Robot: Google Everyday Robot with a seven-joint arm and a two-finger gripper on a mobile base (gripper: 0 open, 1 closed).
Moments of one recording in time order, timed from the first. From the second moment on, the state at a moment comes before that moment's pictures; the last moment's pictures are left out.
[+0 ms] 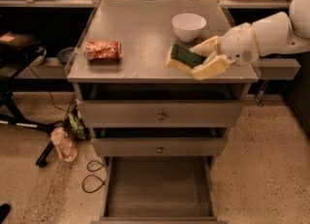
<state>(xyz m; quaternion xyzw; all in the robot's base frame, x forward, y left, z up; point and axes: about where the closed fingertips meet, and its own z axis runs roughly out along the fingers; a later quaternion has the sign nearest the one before) 0.598 -0.115 0.908 -0.59 0.63 0.27 0.42</state>
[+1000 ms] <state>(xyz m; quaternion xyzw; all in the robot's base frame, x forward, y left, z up) 0.534 -0.107 0.913 -0.59 0.66 0.19 0.43</state>
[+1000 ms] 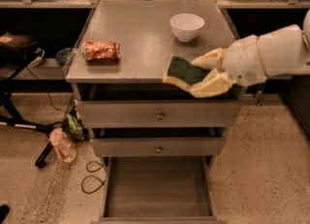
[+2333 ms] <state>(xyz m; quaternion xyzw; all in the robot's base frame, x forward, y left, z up) 0.540 -0.154 0.762 -0.51 0.77 0.09 0.38</state>
